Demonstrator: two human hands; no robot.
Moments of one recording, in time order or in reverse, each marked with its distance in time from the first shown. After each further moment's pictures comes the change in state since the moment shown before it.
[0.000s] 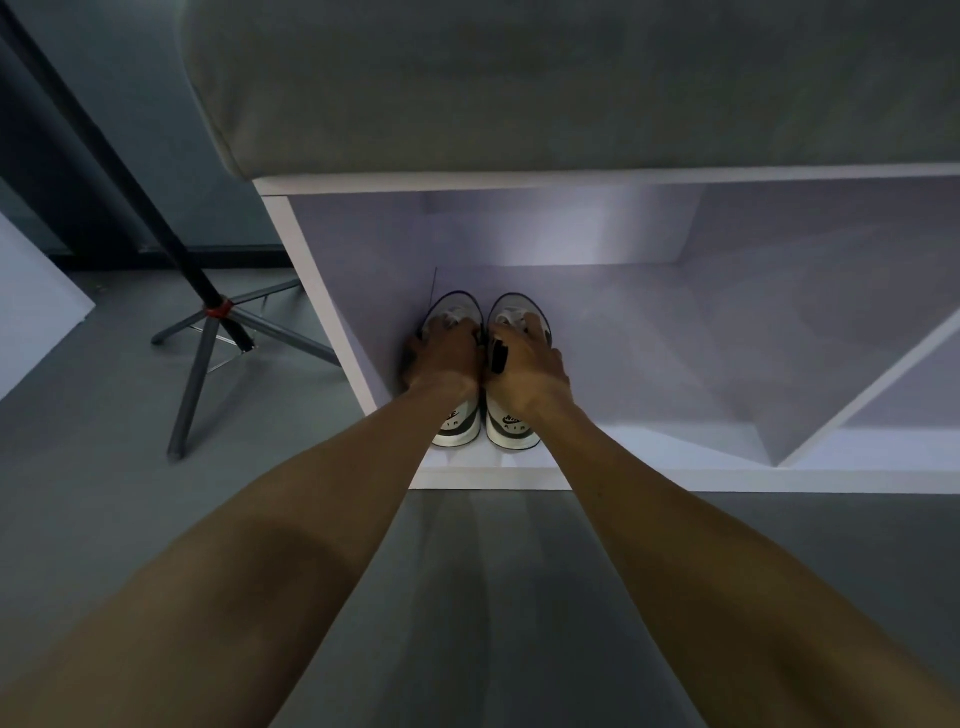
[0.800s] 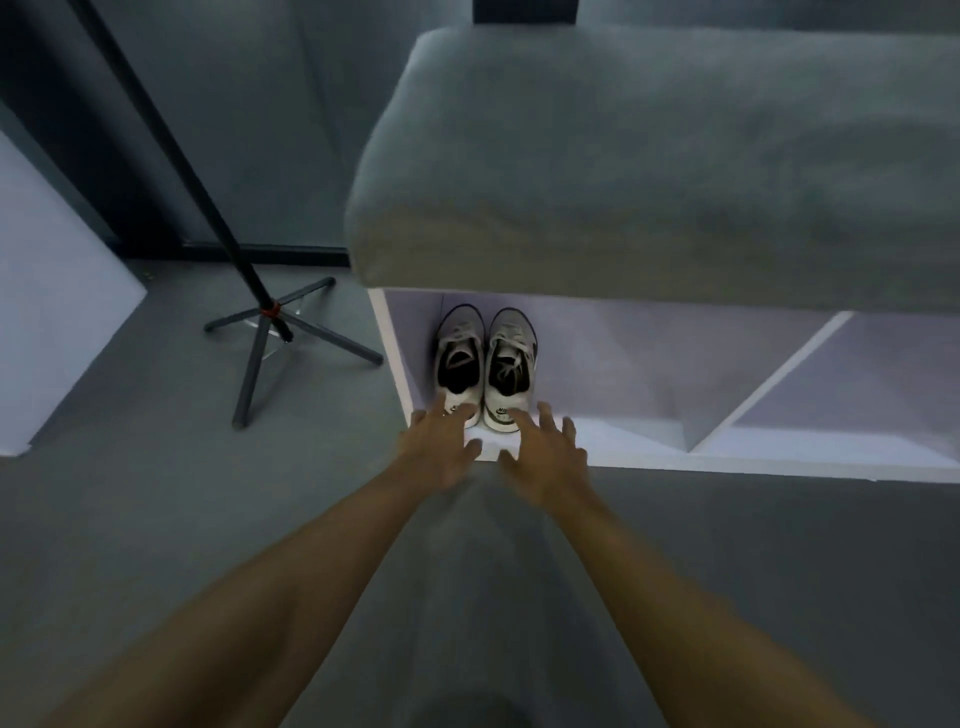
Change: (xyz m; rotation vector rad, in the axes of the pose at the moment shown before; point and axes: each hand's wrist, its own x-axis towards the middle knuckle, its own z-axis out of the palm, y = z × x) left_hand -0.181 -0.018 -0.078 0.041 -0.214 0.080; right_hand -0.183 -0.042 -0.078 -0.209 -0.217 0.091
